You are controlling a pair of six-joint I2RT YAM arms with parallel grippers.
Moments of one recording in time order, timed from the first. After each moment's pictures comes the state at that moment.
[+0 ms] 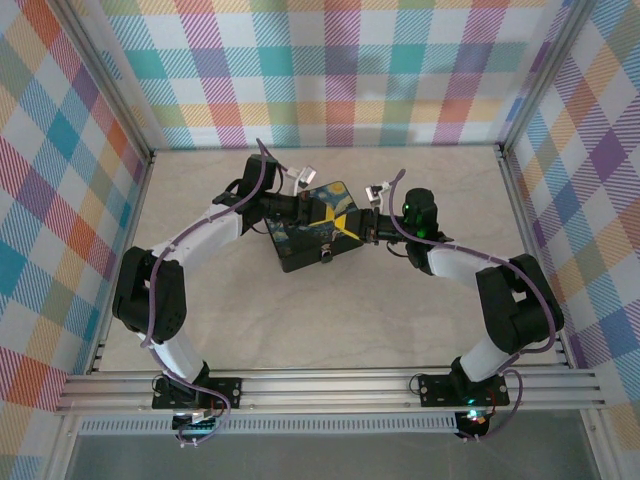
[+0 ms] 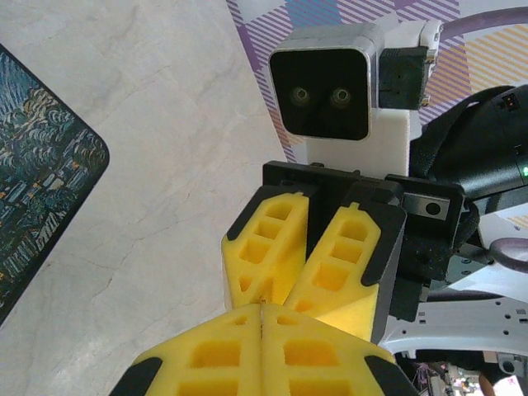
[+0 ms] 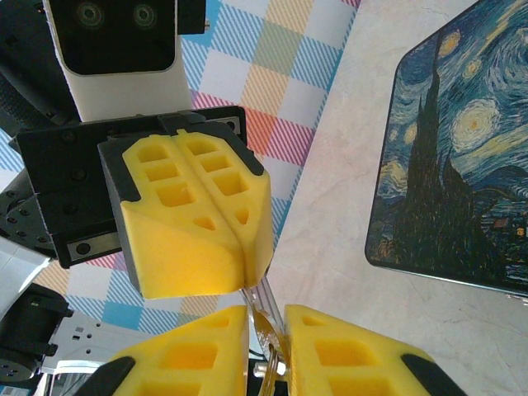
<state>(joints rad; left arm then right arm) -0.41 1.71 1.31 -0.25 0.97 -0.57 0.39 1.60 0.81 0.63 -0.98 1.06</state>
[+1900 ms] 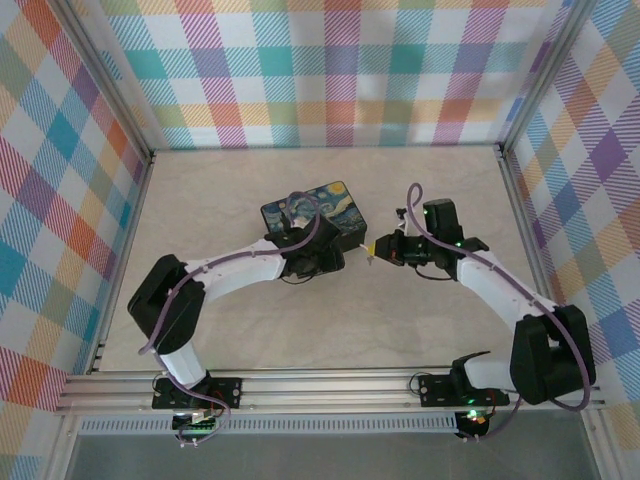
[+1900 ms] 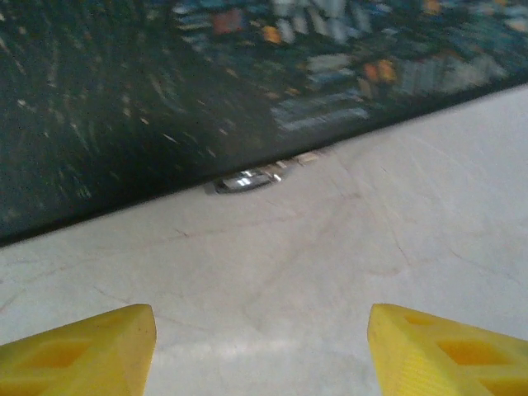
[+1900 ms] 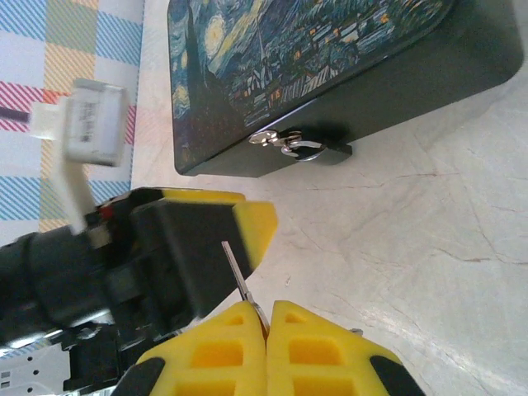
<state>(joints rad) -0.81 1.73 1.18 -0.50 -0.15 -0.97 0.29 1.29 0.81 -0.32 -0.72 0.57</state>
